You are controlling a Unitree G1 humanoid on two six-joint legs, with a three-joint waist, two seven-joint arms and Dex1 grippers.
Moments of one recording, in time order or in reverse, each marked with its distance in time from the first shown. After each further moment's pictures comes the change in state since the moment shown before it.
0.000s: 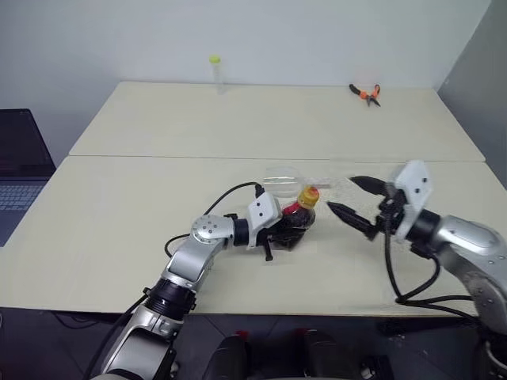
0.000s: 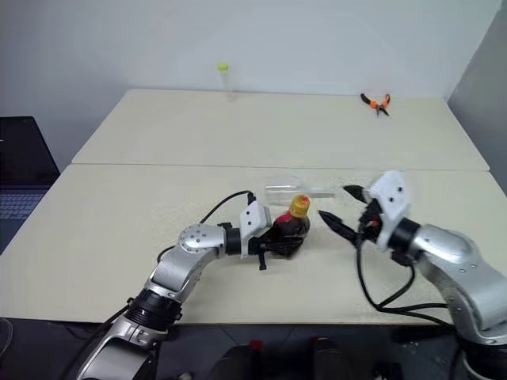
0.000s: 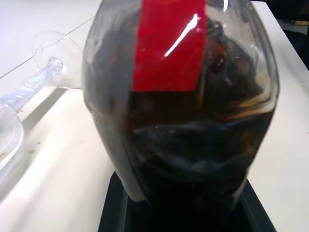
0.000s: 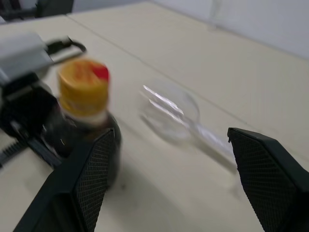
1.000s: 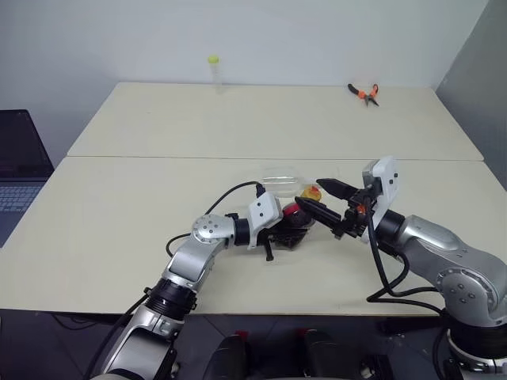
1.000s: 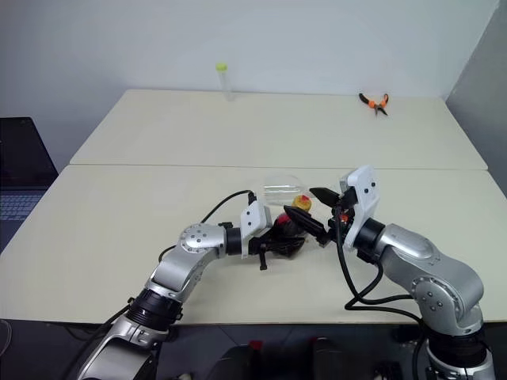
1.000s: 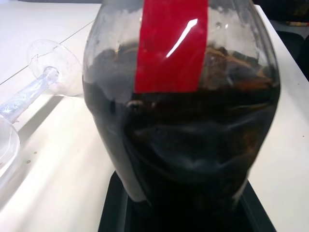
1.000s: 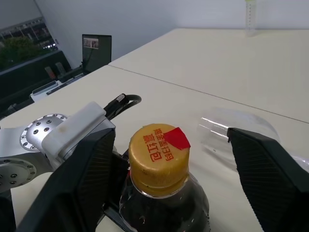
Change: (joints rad) left arm -0.001 -0.003 -0.001 0.000 -0.001 -0.016 -0.002; right arm -0.138 0.259 0.096 -0.014 0.238 0.138 -0.246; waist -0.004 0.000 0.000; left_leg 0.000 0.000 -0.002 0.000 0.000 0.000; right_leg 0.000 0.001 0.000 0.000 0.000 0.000
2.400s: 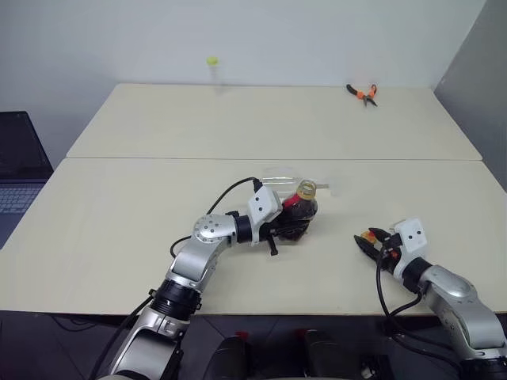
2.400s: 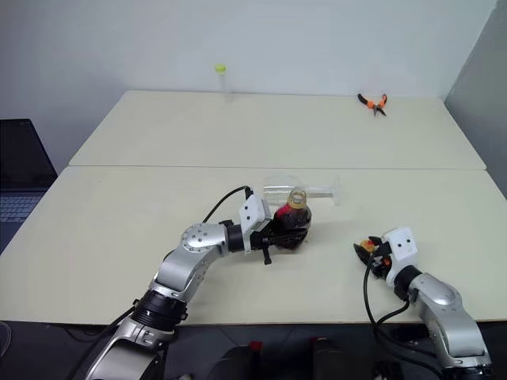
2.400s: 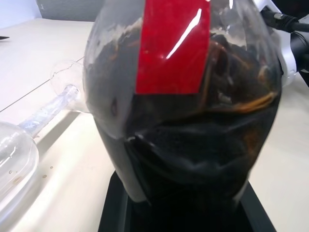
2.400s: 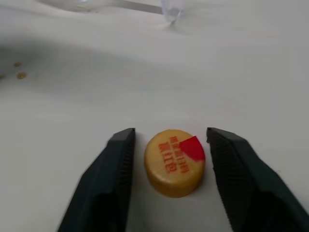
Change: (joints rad) left arm 0.006 -0.052 0.038 0.002 -0.022 -0.003 0.052; right arm 0.372 -0.065 -0.012 0.435 -0.507 -0.536 0.198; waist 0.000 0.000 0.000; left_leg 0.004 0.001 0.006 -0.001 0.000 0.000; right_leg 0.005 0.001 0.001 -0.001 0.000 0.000
